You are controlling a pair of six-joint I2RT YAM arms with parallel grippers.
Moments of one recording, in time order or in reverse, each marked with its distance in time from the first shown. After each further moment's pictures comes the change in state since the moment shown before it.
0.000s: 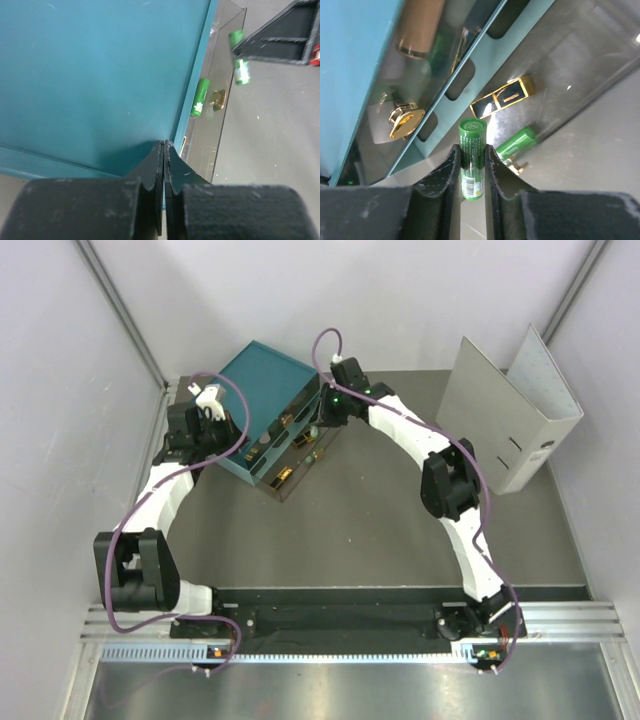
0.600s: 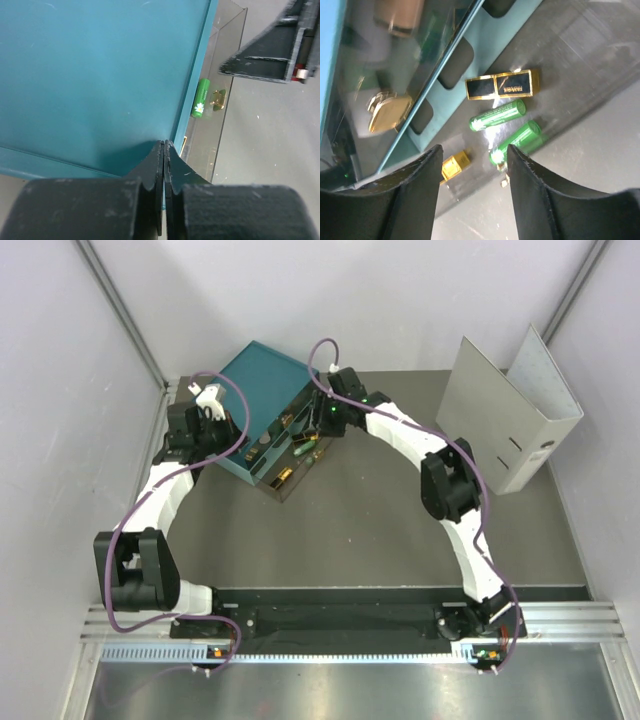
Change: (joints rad) left arm 0.000 0.003 0.008 -0.012 0.001 0.003; right arm 0.020 0.006 -0.094 0.083 -0.022 0.023
